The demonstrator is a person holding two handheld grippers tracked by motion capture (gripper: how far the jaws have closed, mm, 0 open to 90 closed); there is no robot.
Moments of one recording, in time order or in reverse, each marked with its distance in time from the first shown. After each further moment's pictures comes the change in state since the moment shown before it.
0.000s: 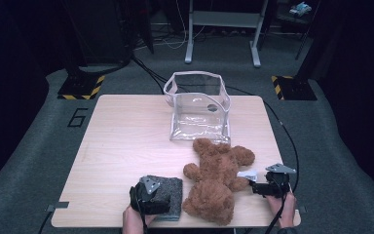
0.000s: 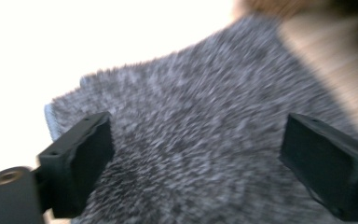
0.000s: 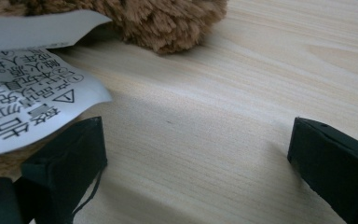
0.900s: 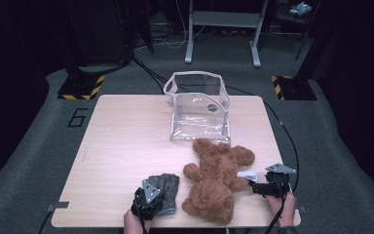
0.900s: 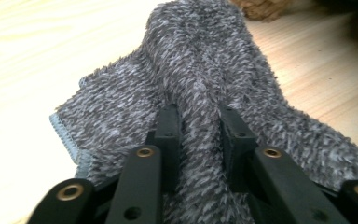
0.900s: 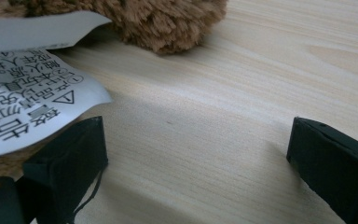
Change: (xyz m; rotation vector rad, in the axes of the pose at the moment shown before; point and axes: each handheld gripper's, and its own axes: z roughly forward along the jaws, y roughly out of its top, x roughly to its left) left arm 0.002 -0.022 0.012 -0.069 -0.001 0.063; right arm 0.000 0.000 0.000 -0.002 -0.002 0.001
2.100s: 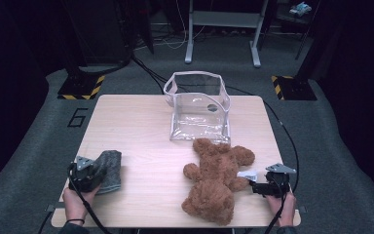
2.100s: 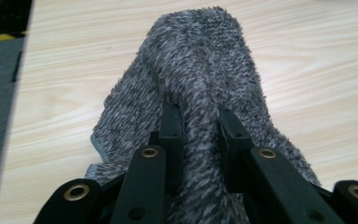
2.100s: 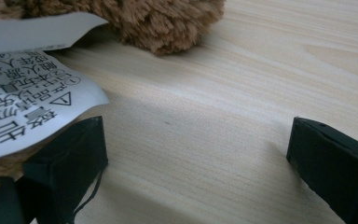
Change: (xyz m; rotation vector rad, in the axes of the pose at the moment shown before) left arm 0.189 0.011 -0.055 0.043 0.173 -0.224; right arm 0.000 0.000 0.000 -0.001 -0.006 0.001
